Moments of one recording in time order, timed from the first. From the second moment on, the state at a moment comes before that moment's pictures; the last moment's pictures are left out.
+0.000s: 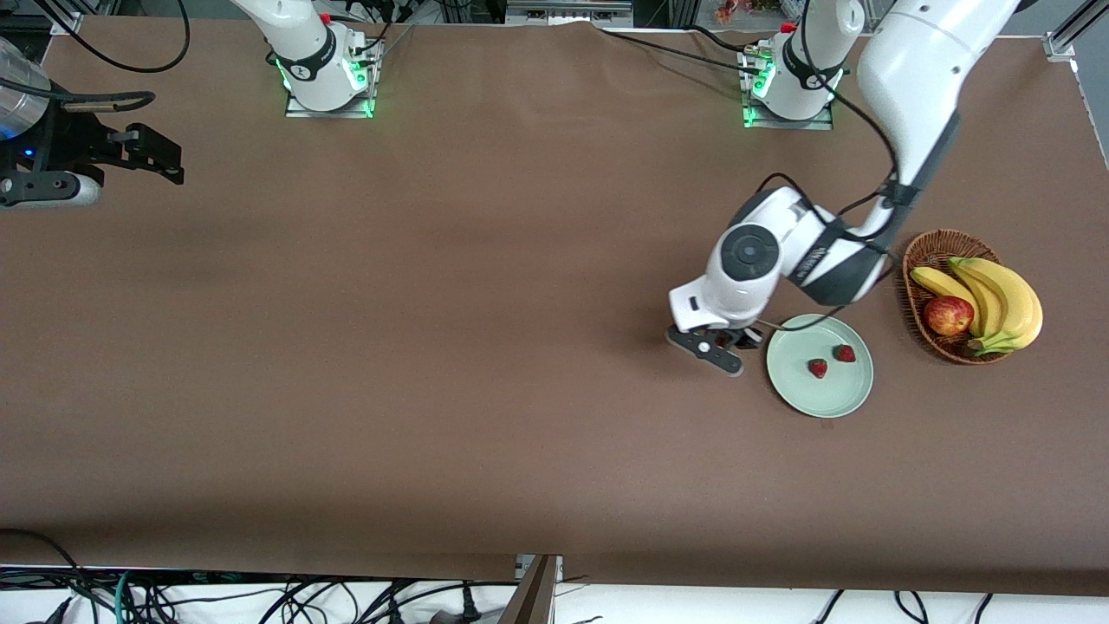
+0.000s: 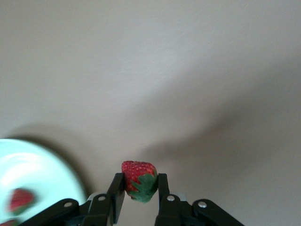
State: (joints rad) left arm 0.11 0.59 -0.56 -1.76 0.52 2.13 -0.07; right arm 0.03 0.00 0.06 -1.55 -0.04 1.43 0.01
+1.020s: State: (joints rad) left arm 0.40 0.68 -0.55 -1.73 0.47 2.17 0.55; right arm 0.02 0.01 0.06 -1.55 -0.05 1.43 0.01
